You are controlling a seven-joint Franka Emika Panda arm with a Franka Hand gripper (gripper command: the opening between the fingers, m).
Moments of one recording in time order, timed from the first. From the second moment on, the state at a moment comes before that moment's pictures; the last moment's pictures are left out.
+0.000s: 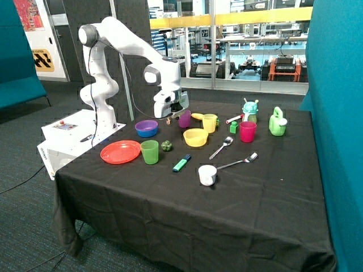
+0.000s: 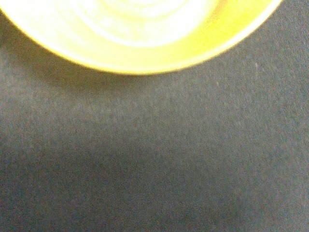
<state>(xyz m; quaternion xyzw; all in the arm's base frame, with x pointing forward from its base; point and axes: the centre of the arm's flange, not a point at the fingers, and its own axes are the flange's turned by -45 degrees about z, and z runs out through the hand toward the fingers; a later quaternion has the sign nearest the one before) 0.544 -0.086 0.367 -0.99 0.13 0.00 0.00</state>
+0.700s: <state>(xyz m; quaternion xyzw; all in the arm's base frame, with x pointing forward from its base) 0.573 -0.102 0.357 -0.99 0.15 0.00 0.00</state>
